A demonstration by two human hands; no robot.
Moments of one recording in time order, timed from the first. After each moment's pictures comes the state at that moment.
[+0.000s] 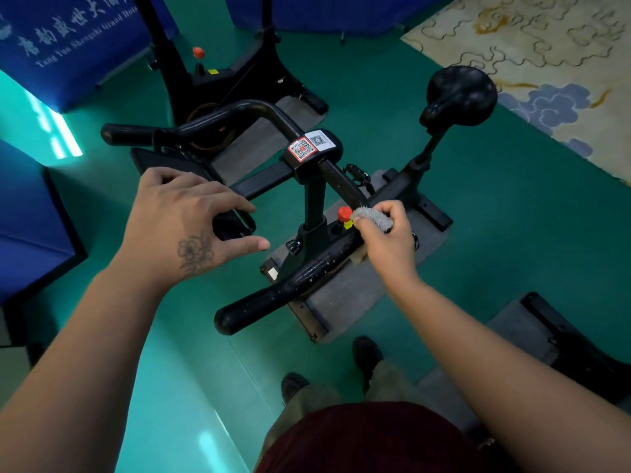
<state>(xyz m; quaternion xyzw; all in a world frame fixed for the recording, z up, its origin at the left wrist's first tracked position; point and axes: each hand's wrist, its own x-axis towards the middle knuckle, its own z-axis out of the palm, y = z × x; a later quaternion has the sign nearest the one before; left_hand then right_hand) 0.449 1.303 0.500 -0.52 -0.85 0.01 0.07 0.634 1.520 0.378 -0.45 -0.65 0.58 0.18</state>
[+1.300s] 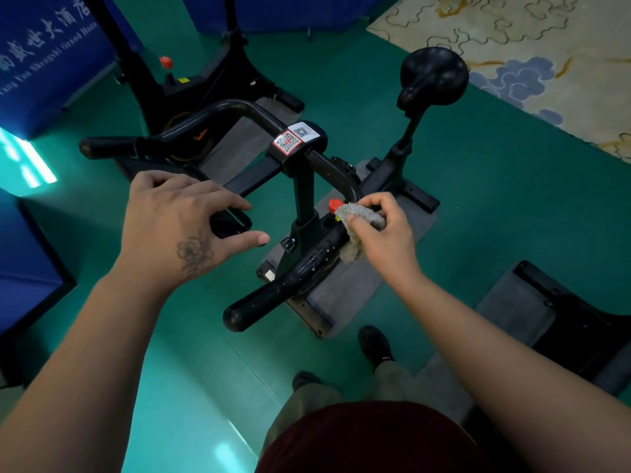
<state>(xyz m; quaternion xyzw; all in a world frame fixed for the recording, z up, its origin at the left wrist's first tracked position) 0.449 1.302 0.499 -0.53 -0.85 0.00 0.07 0.653 1.496 0.390 -0.44 -0.69 0.54 0.20</state>
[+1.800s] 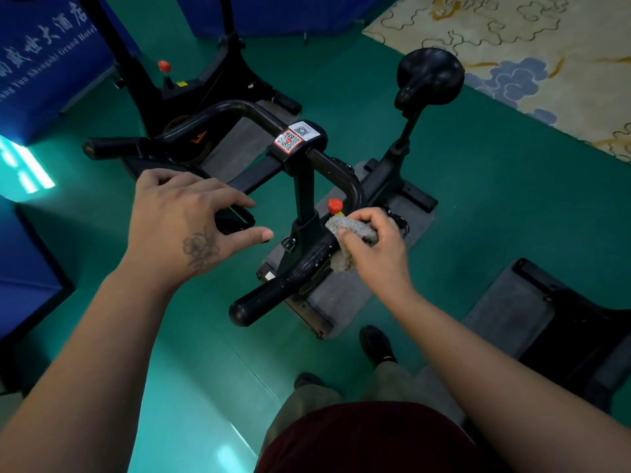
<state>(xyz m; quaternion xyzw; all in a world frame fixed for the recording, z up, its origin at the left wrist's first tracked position) 0.448 1.300 0.497 -0.53 -0.84 -0.02 0.08 0.661 1.465 0.381 -0.43 -0.69 0.55 0.21</state>
